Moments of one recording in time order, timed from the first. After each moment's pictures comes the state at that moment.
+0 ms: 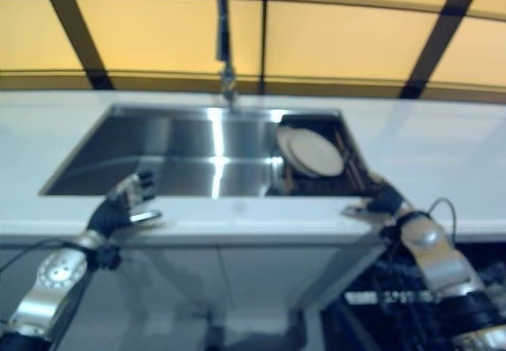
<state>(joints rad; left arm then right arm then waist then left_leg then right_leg) -0.11 0.71 -0.02 0.03 -0.41 -0.16 -0.11 -0.33 -0.84 0.09 0.08 0.09 0.31 0.12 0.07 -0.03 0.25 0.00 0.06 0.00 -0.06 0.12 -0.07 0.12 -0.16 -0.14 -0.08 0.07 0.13</state>
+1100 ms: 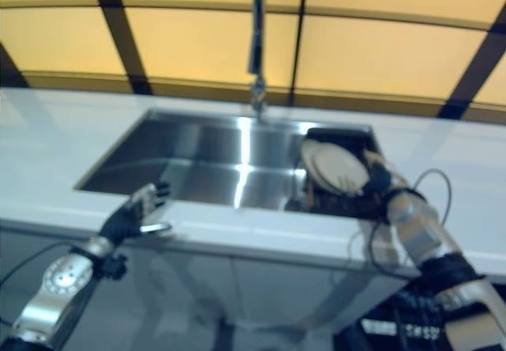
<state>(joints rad) -0.09 0.72 -0.06 0.00 -0.43 -0.15 -0.20 -0.64 -0.84 0.32 0.39 -0.17 0.27 0.01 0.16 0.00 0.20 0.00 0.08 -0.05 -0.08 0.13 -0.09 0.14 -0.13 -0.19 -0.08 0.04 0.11</state>
